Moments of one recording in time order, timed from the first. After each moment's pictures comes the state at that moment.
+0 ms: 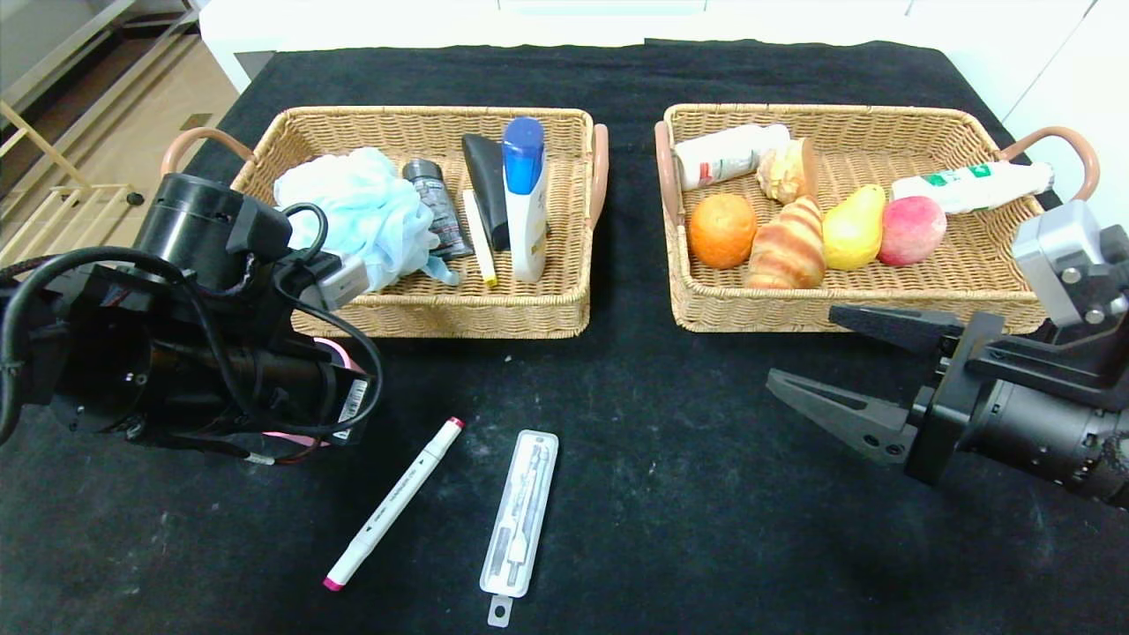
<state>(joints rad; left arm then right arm) -0.33 1.57 -1.17 0.34 0.21 0.04 0.46 1.40 -0.64 -0.72 0.33 -0.10</state>
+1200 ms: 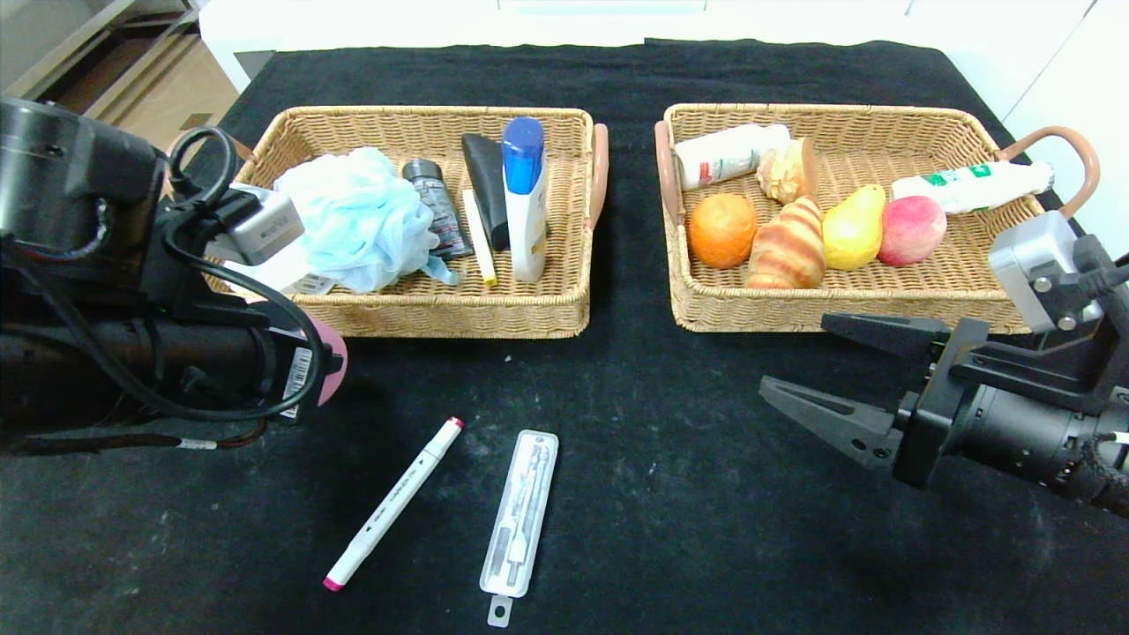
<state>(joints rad) -0.35 1.40 -1.16 0.31 0.22 0.05 0.46 1.42 -0.64 -0.72 0.32 -0.10</state>
